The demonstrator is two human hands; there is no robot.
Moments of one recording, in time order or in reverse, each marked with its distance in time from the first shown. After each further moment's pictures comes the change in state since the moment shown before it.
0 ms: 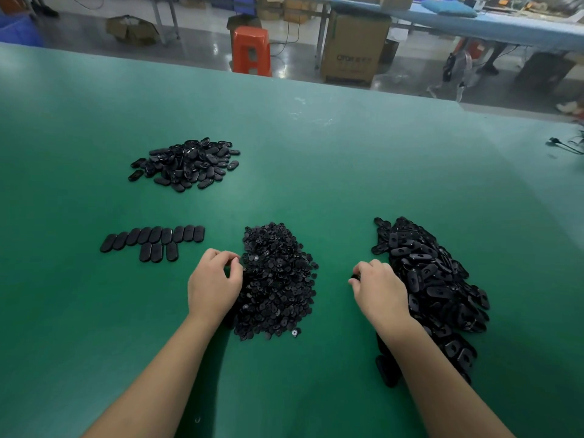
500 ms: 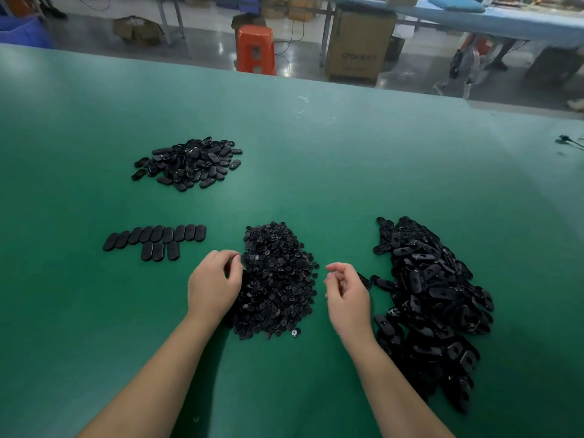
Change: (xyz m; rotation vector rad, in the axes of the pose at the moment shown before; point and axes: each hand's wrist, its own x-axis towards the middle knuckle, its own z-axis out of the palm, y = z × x) left_hand -0.002 0.002 -0.003 0.021 0.008 0.055; right_hand -0.031 -0.053 0.027 1.127 0.106 0.160
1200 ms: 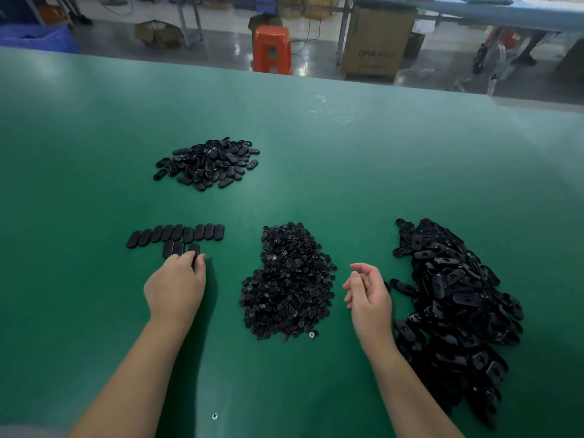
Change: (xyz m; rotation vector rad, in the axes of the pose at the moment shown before) left_hand 0.011 -0.050 -0.055 0.478 0.109 -0.144; right_hand 0.002 0.006 -0.001 0.148 0.002 -0.009
